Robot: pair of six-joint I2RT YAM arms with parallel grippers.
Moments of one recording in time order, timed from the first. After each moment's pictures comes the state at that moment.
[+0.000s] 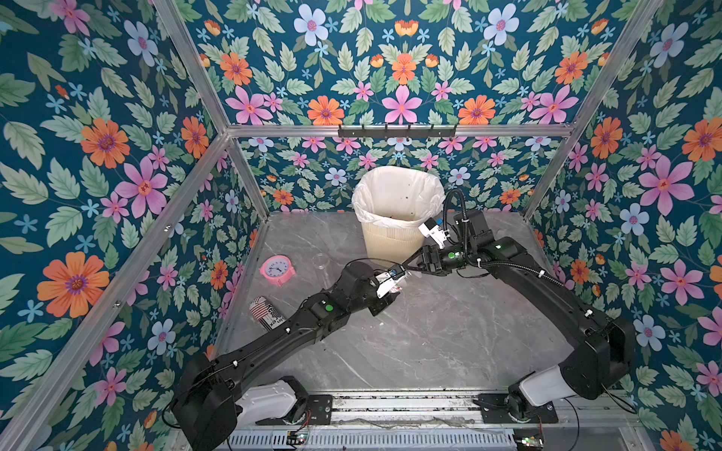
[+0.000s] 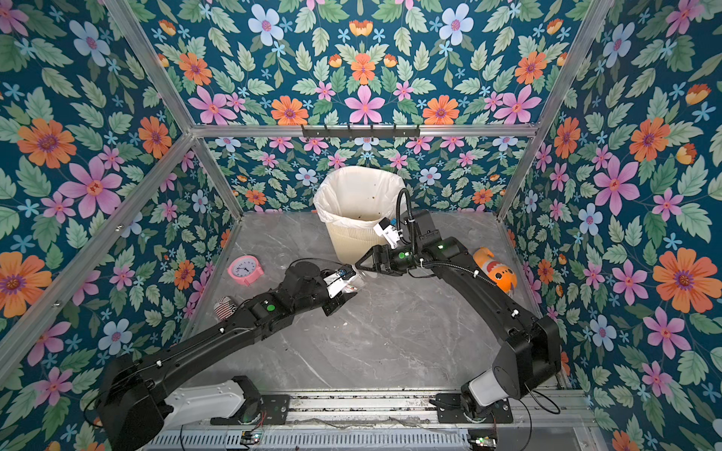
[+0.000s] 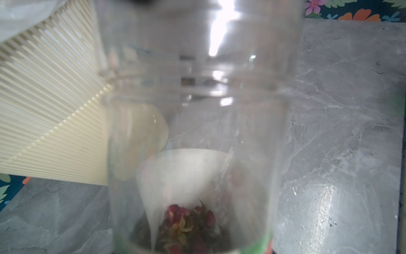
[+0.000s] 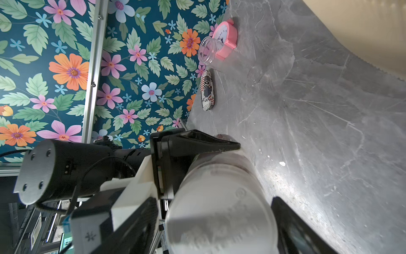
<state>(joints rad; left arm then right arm) -0.81 1.18 0.86 -0.19 0.09 0.32 0.46 1.50 1.40 -0.65 -0.86 0.48</state>
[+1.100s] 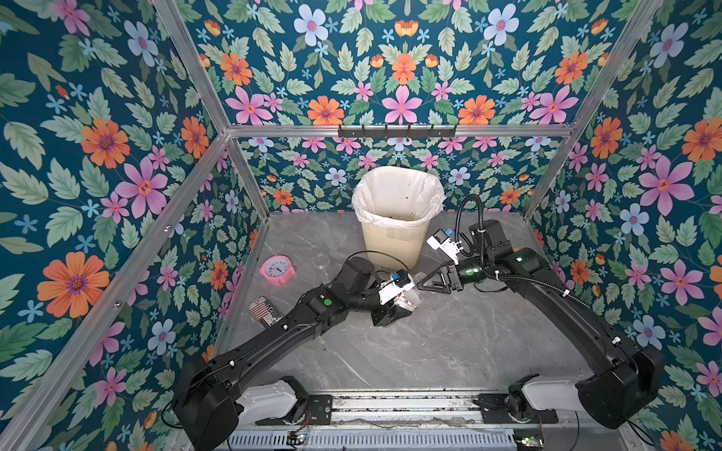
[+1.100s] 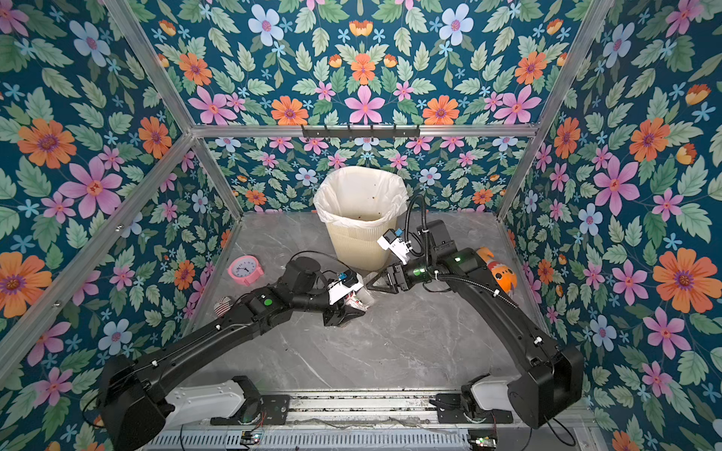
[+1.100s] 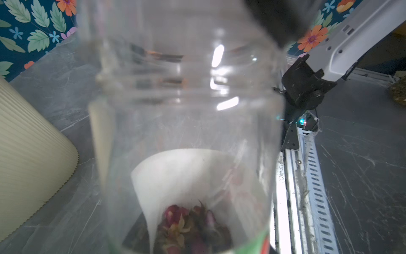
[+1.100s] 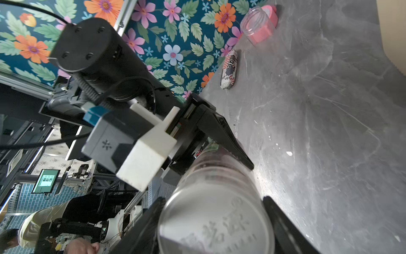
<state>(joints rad) -0.81 1.20 0.94 -0.36 0.56 0.27 0.41 1.31 1.24 -0.72 -1.04 0.14</state>
